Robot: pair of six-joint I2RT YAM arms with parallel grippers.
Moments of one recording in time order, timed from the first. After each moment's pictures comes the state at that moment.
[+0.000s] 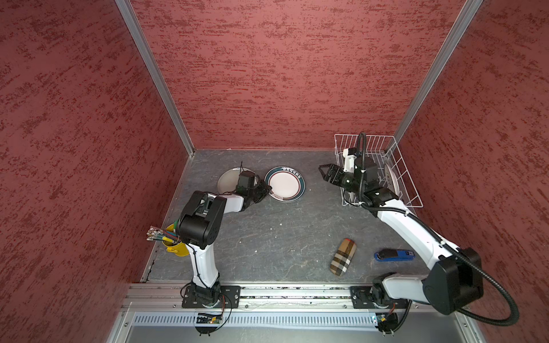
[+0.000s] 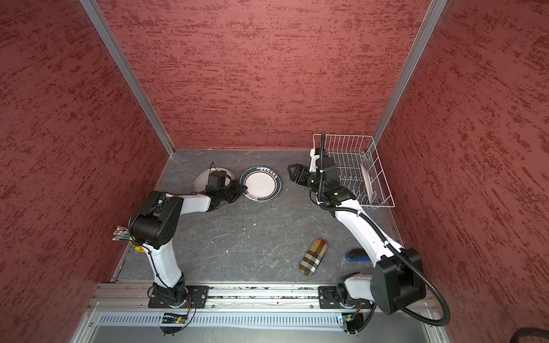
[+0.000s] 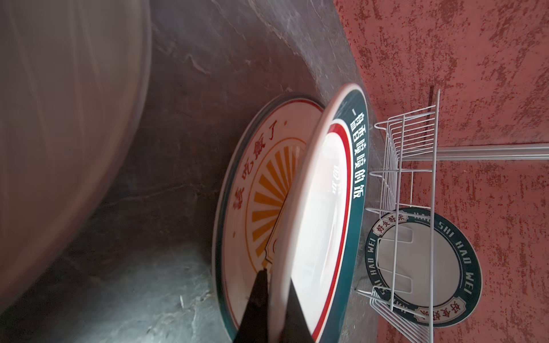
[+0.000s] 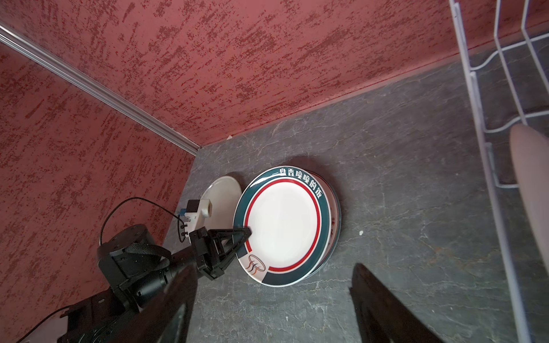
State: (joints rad) left arm -0.28 1.91 0.97 0.32 0.37 -0.99; right arm 0.33 1.33 1.05 -0.12 -0.21 0.63
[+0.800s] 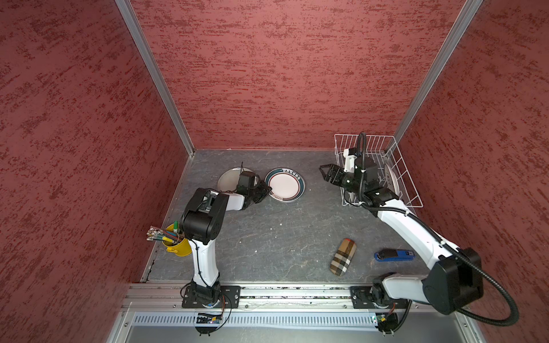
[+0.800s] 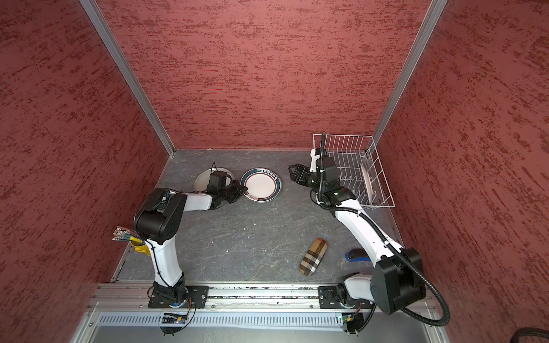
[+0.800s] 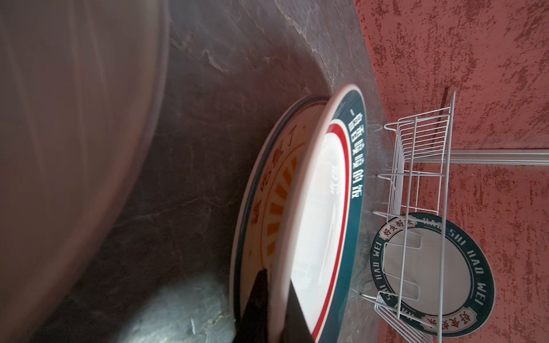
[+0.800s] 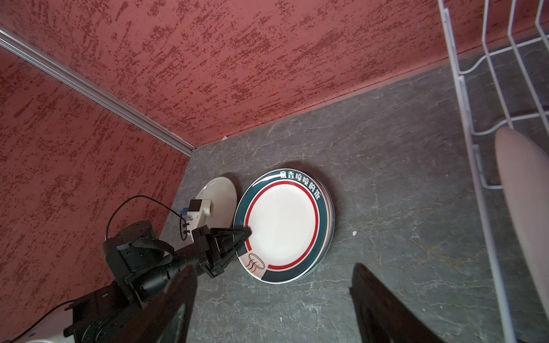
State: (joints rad) left arm -0.28 1.96 1.00 0.31 0.39 -1.00; right arm 0.32 1.33 1.05 -0.13 -0.20 0.62
